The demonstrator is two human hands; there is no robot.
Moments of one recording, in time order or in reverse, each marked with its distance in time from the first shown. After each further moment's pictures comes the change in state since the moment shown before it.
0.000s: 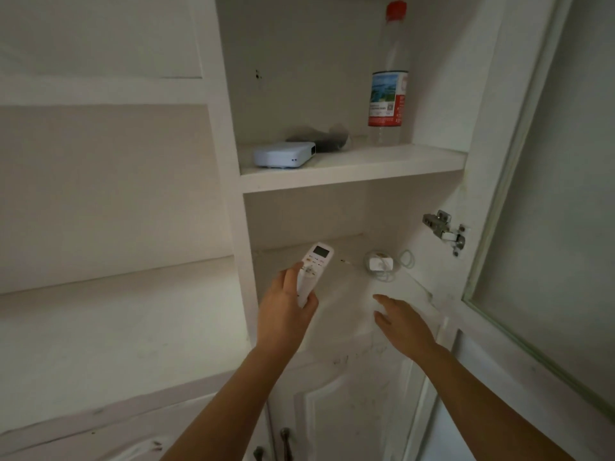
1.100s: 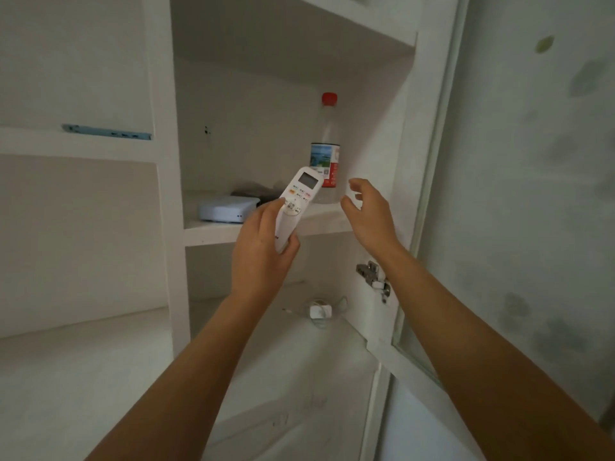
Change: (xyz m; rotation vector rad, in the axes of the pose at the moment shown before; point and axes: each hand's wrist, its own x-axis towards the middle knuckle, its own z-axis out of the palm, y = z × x) left_hand 0.100 0.101 -0.045 -0.223 0.328 0.371; right_hand 0.053 -0.109 -0.208 0.317 0.627 -0.144
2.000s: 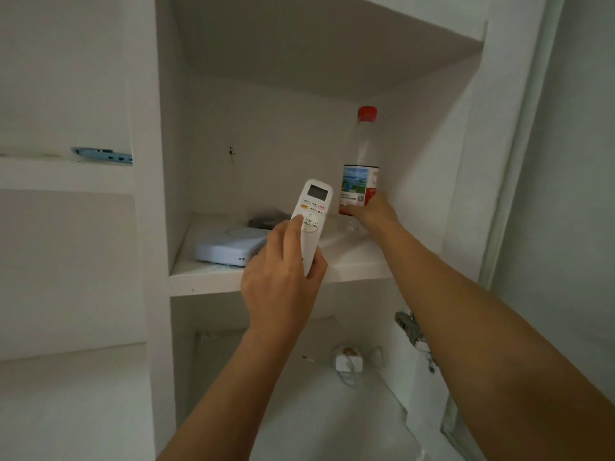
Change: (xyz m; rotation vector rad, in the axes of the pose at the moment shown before) left_hand 0.033 -0.024 0.052 0.530 0.273 0.022; right_hand 0.166 0.076 0.084 0.103 -0.174 0.300
